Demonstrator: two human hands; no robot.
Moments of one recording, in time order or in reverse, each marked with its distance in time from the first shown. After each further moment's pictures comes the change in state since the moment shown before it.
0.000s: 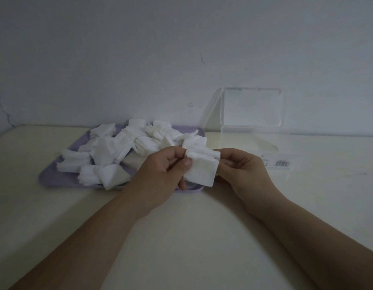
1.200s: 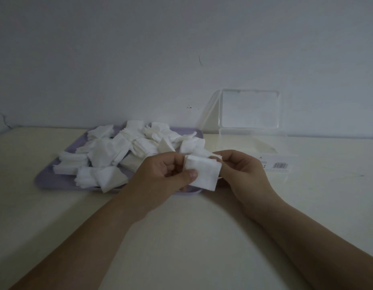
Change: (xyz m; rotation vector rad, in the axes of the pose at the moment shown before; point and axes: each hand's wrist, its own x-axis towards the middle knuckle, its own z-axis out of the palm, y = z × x) left_hand -0.005 0.007 -0.003 -0.116 -0.065 -0.031; right_hand 0.002 0.002 -0.001 -0.052 0.053 -0.019
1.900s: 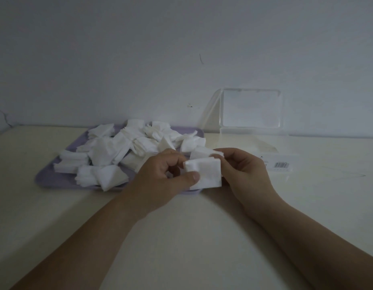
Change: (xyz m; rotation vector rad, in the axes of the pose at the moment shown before) left_hand 0.007 -0.009 -0.002 0.274 0.025 0.156; right_hand 0.000 0.003 -0.001 -0.086 0.027 -0.078
